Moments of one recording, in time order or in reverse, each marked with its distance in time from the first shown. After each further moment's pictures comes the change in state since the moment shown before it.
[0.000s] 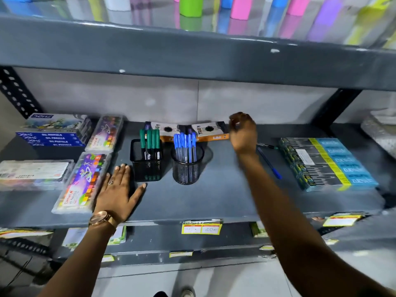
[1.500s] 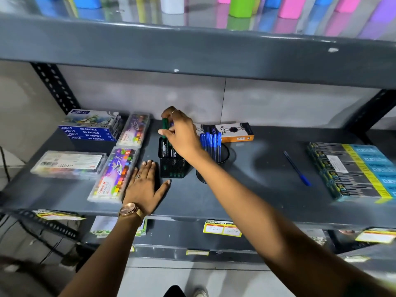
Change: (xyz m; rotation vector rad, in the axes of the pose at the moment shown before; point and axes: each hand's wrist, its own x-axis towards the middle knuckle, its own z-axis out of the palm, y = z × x) left_hand -0.004 0.004 -0.008 -0.059 -0.006 -0.034; right_hand -0.074 -0.175 0.085 0.279 -0.417 -0.347
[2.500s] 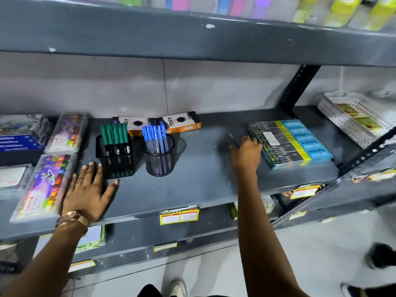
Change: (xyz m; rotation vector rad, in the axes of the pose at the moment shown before) left_hand 0.005 -0.005 0.011 0.119 -0.015 0.071; right_hand -0.144 0.145 -0.178 -0.550 0.364 0.832
